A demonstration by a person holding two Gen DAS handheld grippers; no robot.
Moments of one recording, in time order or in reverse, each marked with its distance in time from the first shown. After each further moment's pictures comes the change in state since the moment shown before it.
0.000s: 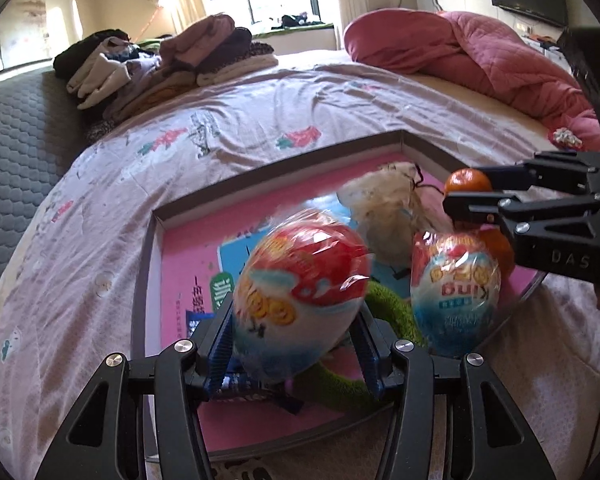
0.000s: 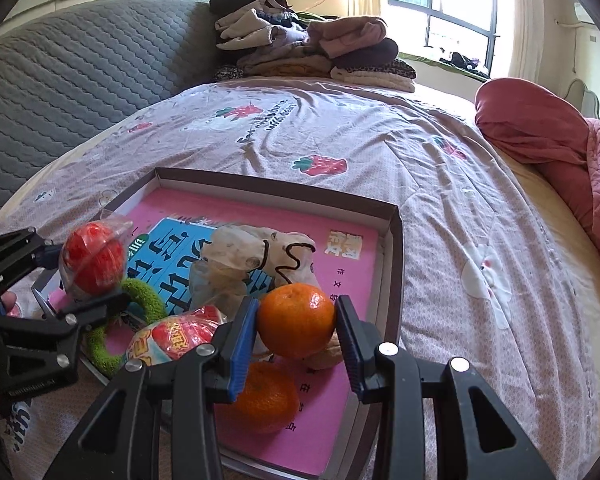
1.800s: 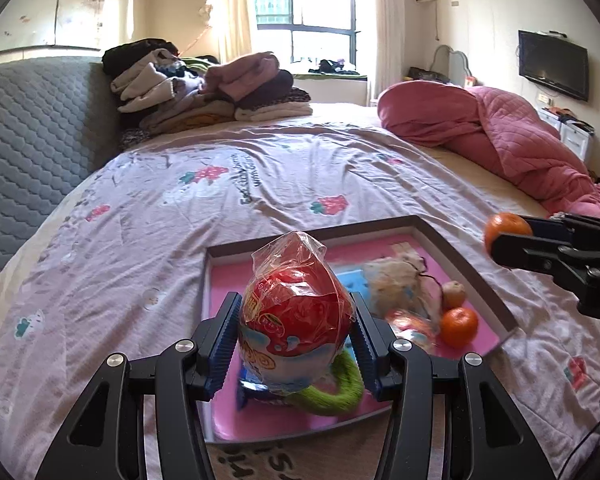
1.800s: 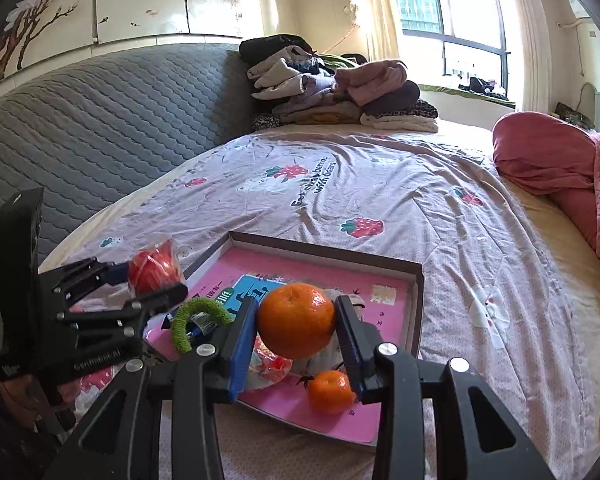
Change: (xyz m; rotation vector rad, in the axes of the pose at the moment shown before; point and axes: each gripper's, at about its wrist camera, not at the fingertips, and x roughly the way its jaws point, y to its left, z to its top) left arm -0.070 0.041 0.013 -0.175 -0.167 0.013; right arm -0.091 0.020 0.024 0.027 -0.143 0.145
